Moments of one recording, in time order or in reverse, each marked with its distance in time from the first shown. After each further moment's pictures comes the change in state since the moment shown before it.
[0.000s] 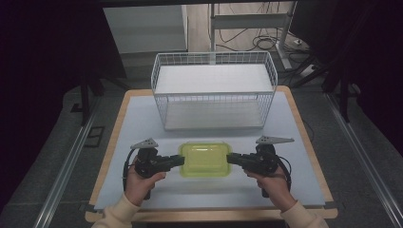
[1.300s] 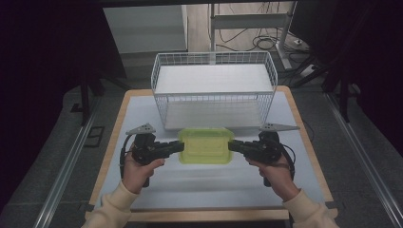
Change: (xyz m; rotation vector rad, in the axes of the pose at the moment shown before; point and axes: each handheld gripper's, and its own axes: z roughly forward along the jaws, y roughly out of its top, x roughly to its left) left arm -0.012 0.042 -0.015 -0.051 0.005 0.037; right arm 0.012 0.039 -0.012 -0.047 -0.029 -0.051
